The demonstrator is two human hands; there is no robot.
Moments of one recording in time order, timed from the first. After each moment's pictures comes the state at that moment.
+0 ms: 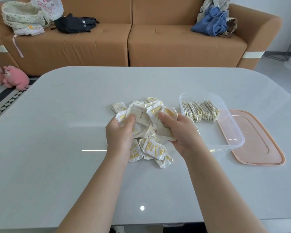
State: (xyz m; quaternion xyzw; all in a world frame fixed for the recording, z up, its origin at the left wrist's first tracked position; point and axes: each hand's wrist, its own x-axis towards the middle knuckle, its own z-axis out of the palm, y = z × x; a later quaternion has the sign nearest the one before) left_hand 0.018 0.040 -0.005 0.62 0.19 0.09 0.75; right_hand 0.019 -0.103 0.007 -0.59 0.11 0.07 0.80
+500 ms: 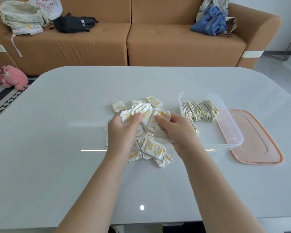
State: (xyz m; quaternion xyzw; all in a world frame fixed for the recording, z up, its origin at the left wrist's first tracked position) left_hand 0.016 0.038 -0.001 0.69 0.13 0.11 0.71; right_hand 0.018 -0.100 0.003 -0.67 0.12 0.05 0.73
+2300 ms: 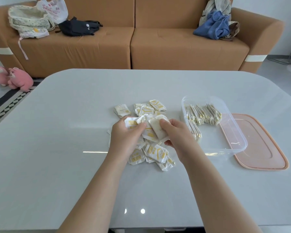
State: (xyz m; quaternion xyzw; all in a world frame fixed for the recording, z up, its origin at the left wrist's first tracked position) left_hand 0.015 0.047 -0.001 0.74 0.12 0.05 0.66; right_hand 0.019 -0.094 0.005 -0.73 0.12 0.07 0.66
